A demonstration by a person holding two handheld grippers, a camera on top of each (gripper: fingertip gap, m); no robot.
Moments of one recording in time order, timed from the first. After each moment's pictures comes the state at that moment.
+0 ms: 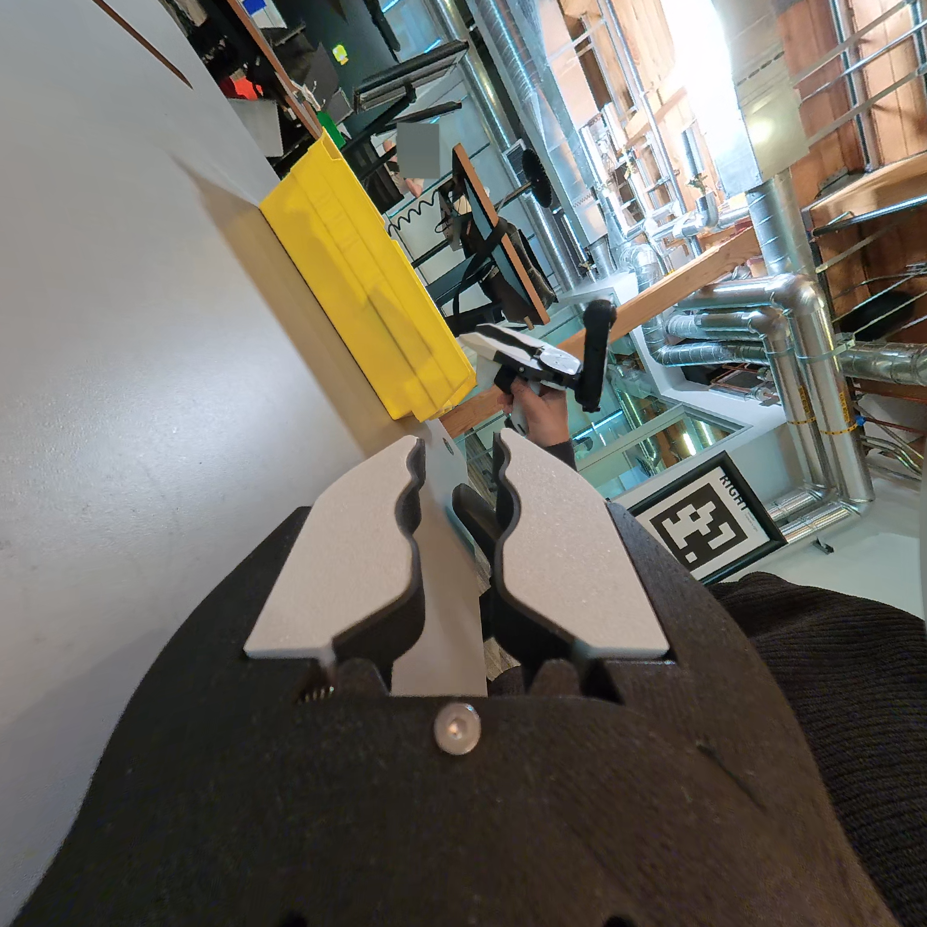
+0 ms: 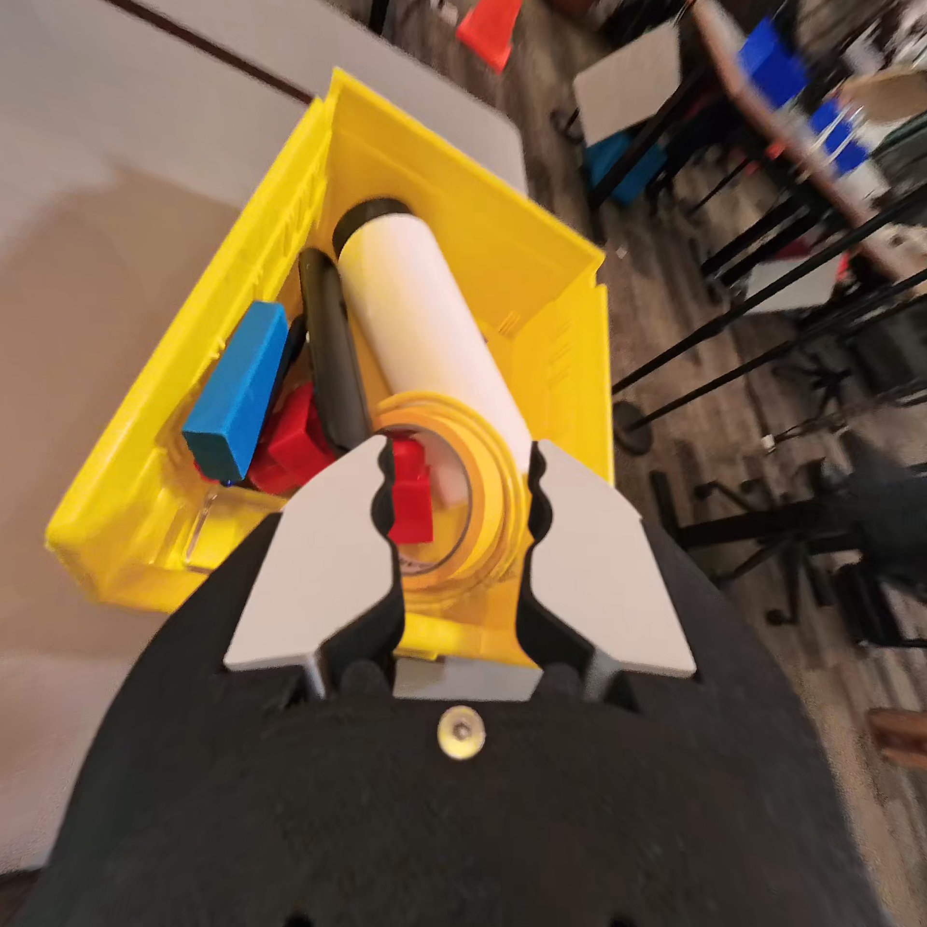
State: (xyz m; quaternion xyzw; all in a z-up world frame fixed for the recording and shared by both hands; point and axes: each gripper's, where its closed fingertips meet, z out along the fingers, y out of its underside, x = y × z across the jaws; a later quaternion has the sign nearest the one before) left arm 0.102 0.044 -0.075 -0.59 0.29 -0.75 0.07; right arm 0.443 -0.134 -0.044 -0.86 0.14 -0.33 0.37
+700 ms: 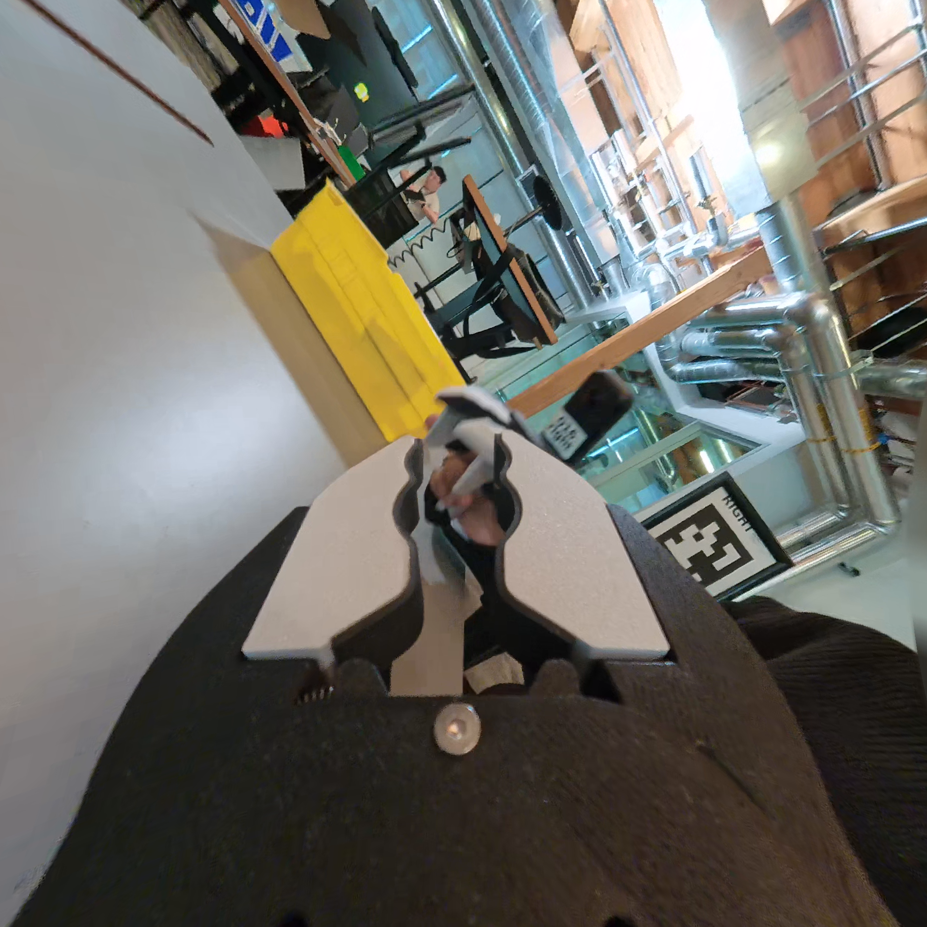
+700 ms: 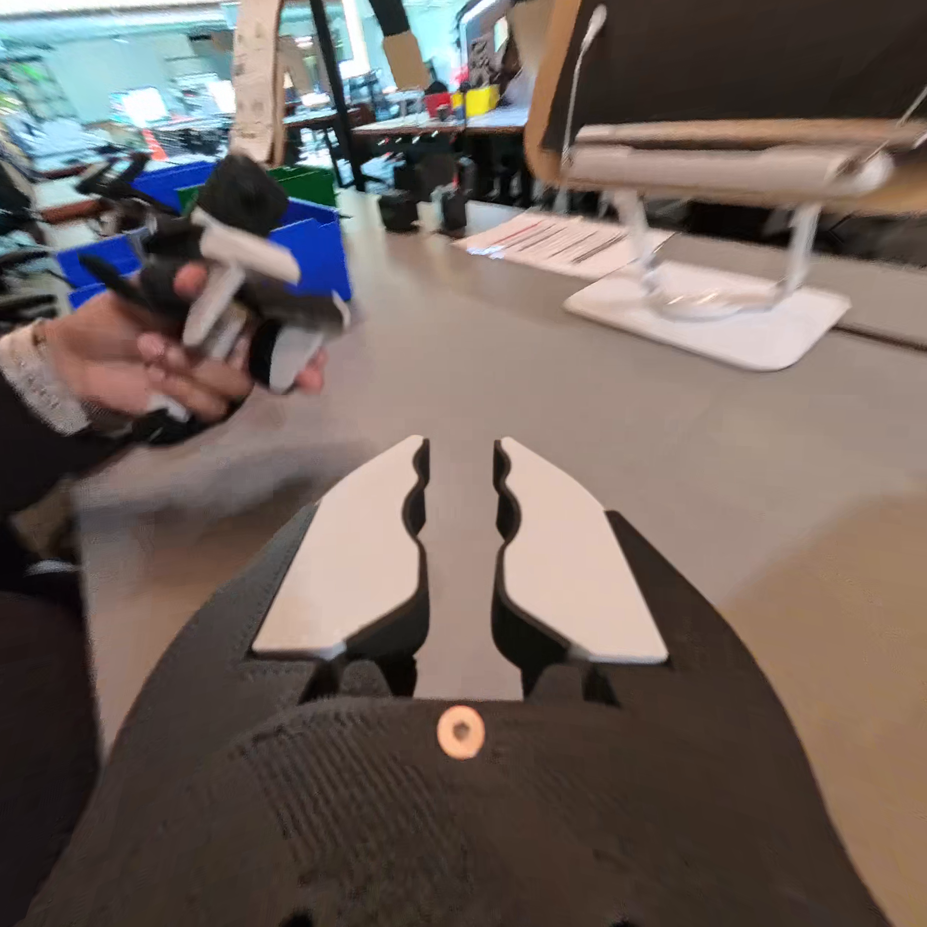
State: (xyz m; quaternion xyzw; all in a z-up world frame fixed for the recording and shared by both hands) left arm 0.089 0.058 -0.043 -0.60 0.27 -0.75 0.09; right arm 0.168 0.013 -0.063 -0.77 -0.09 0.14 0.61
